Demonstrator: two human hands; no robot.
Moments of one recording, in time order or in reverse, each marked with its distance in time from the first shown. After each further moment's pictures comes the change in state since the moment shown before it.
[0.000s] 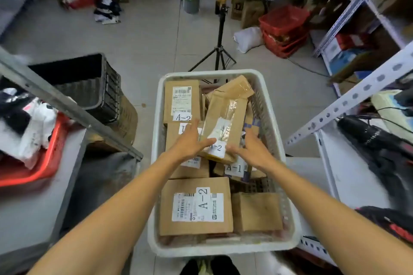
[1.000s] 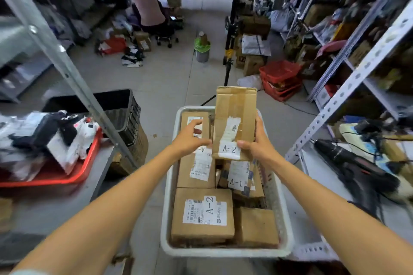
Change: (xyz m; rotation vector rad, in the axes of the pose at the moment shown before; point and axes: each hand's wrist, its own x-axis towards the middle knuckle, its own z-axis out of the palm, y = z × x) left_hand -0.098 0.060 -0.082 -0.217 0.148 0.109; right_hand -0.078 -0.100 -0.057 0.419 0.138 -0.167
